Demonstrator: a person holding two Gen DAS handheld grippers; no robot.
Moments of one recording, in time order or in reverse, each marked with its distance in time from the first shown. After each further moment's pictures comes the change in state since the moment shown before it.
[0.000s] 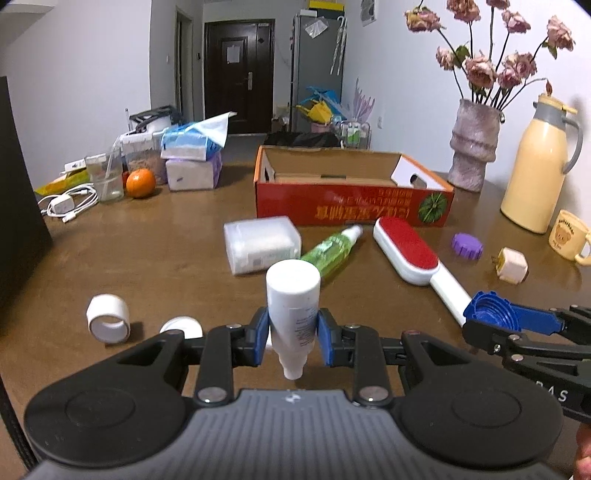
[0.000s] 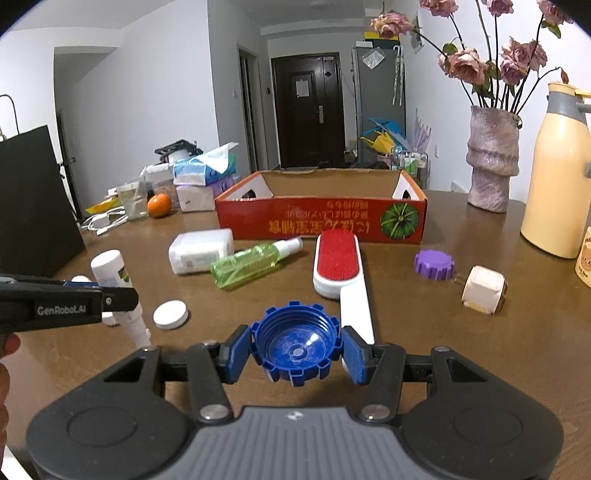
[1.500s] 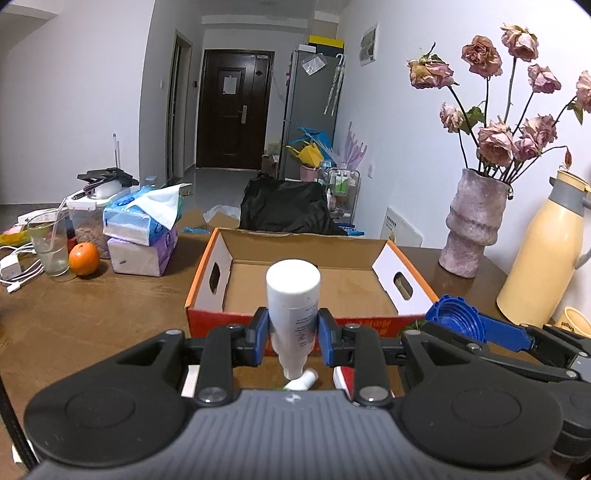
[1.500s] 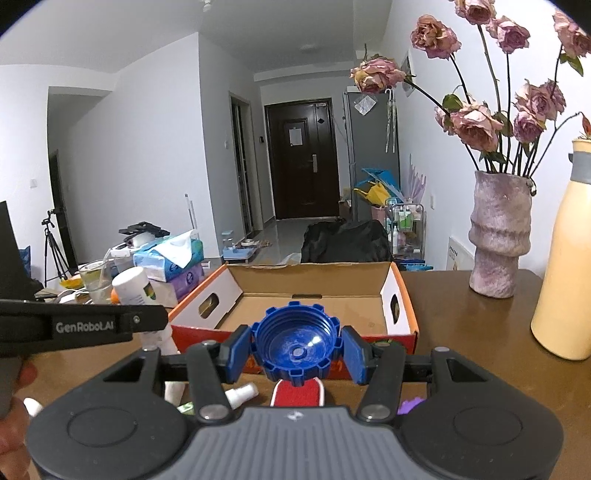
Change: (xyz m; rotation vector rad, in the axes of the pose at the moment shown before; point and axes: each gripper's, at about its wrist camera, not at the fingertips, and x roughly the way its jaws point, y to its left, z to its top) left arm 0.085 -0.048 0.128 -0.063 -0.119 -0.044; right arm 0.076 -0.054 0.124 0.010 -0.166 -0.007
